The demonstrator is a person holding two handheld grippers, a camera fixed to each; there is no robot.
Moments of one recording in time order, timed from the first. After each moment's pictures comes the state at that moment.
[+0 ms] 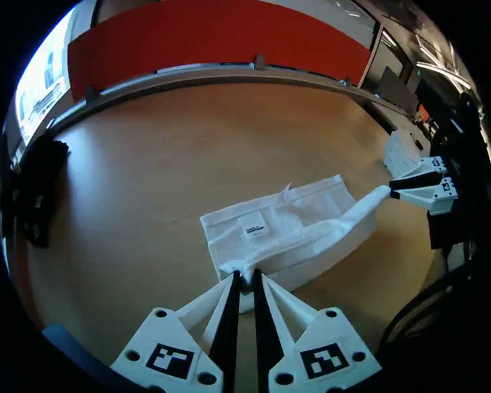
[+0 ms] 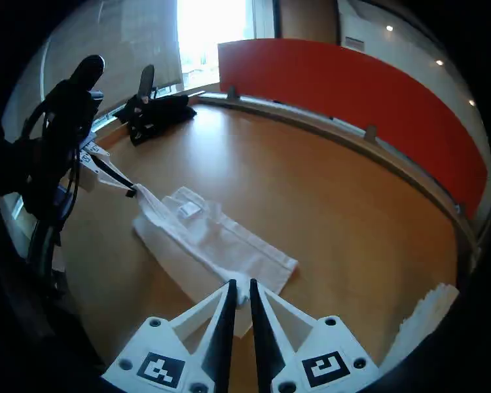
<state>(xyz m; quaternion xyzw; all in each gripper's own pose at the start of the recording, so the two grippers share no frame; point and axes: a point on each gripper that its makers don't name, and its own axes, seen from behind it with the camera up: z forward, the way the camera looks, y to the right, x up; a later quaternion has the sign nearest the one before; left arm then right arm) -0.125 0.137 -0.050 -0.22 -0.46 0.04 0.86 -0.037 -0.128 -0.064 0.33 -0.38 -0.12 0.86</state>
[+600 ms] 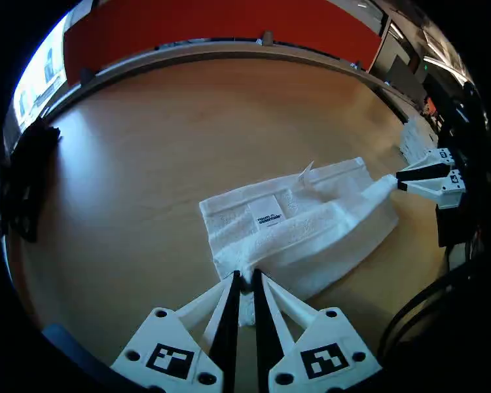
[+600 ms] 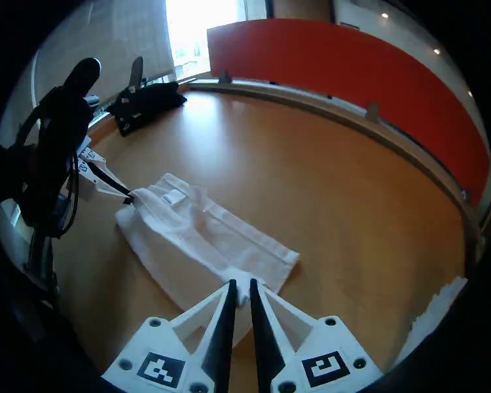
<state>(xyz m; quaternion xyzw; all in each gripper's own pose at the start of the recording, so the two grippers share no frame) -0.175 0.139 -0.039 -0.20 -0.50 0.05 0.84 -0.076 -0.128 -0.047 0.32 -0.41 -0.11 0.85</state>
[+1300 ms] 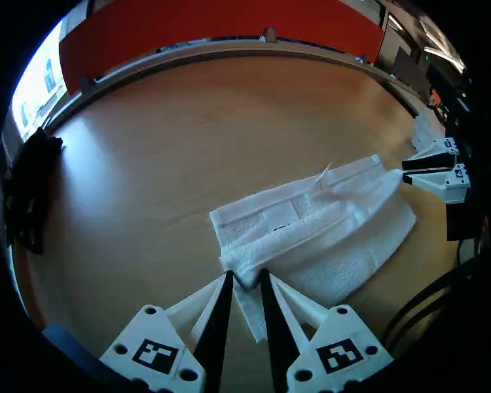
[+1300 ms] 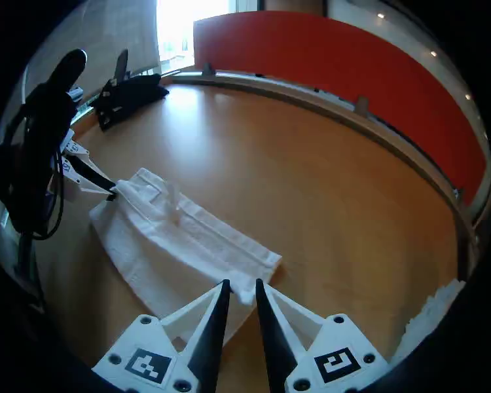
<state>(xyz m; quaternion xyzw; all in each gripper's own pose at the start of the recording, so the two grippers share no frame) -0.186 0.131 -0.018 -0.19 -0.49 0.08 0.85 -0.093 -0.118 -0.024 0.27 -0.42 -0.14 0.86</state>
